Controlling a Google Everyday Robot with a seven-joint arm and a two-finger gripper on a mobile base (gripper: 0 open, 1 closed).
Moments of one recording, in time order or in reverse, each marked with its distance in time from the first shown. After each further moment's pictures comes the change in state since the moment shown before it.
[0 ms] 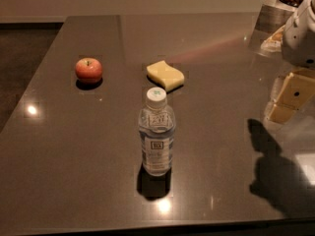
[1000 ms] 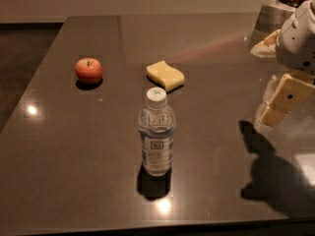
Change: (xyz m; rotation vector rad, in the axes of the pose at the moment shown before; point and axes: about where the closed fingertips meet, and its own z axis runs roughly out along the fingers) arm -0.018 0.010 0.006 -0.061 -0.115 -0.002
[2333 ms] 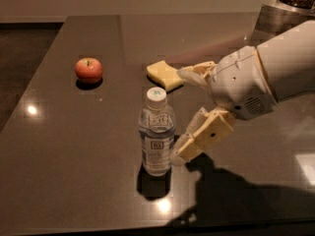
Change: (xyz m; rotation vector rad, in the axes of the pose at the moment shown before) arm -0.128 0.082 0.040 -0.132 -0.565 -0.044
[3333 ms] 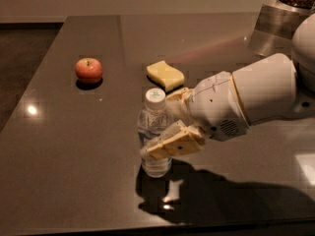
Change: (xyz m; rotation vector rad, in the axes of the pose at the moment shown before) arm -0.006 0.026 0.041 -0.071 -0.099 0.058
